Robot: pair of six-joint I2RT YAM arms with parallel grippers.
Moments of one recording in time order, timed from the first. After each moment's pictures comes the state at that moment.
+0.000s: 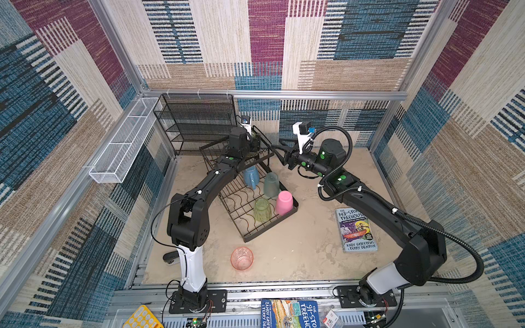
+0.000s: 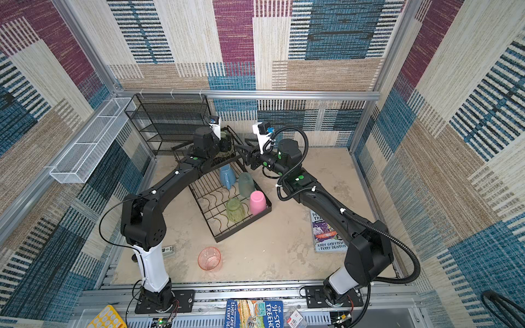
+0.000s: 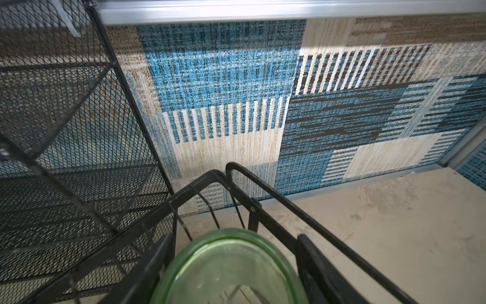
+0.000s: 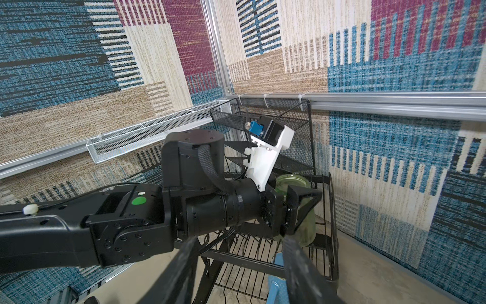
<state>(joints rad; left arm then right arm) -0.36 1.96 1.69 0.06 -0.16 -0.02 0.56 1.53 1.35 0.25 -0.37 0.21</state>
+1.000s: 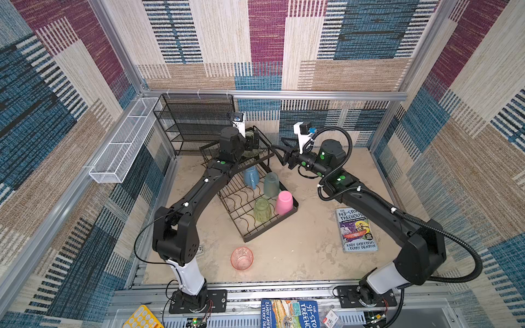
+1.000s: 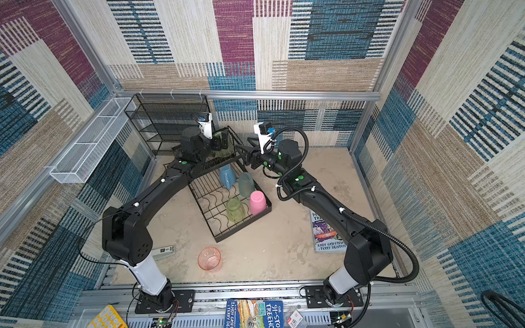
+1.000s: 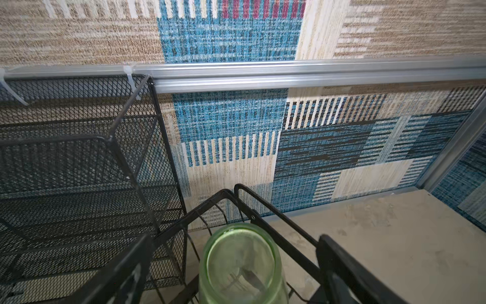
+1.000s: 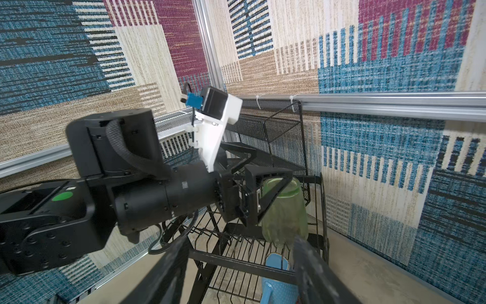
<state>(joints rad) -0.36 1.74 1.55 0.09 -0.15 -0.02 0.55 1.54 1.35 0.26 -0.33 0.21</state>
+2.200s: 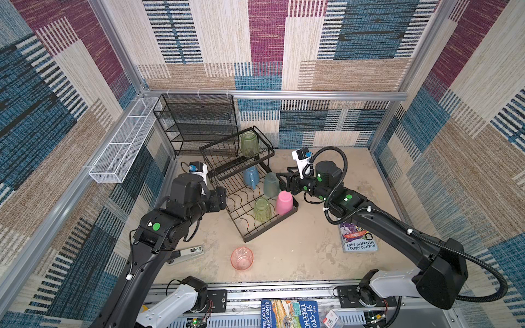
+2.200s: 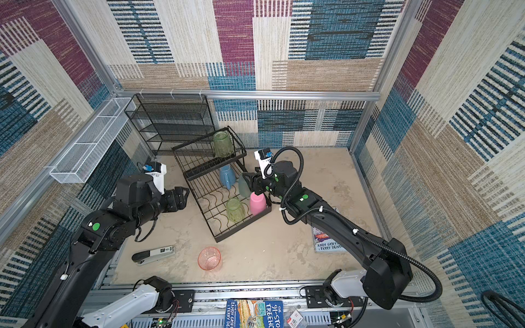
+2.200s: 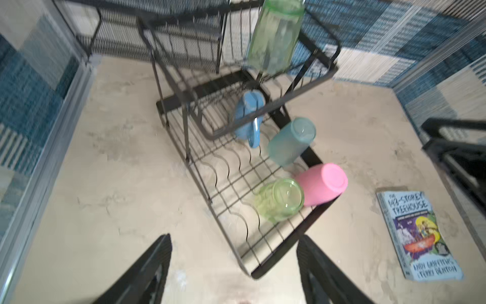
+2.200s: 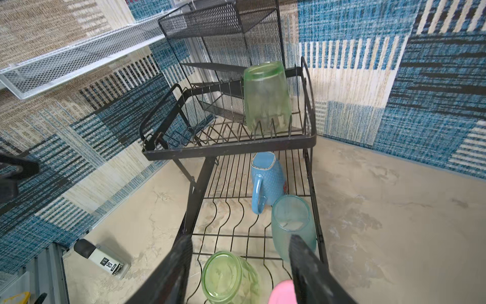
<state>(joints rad) -0.42 0.93 1.29 -1.04 -0.15 -0.41 0.67 1.34 1.12 -0.05 -0.10 0.23</state>
